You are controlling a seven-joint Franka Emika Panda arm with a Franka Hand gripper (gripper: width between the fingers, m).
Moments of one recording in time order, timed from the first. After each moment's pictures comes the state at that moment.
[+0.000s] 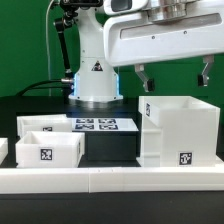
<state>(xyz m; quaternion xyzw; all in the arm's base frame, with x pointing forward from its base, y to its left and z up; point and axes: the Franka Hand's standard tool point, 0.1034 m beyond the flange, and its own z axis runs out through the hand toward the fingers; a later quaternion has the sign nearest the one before) 0.620 0.076 0.145 -0.99 0.13 0.02 0.09</state>
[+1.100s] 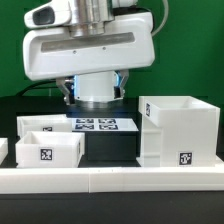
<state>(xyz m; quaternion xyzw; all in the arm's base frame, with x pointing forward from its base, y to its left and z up) 0.579 -0.050 0.114 -1.00 -0.01 0.01 0.07</state>
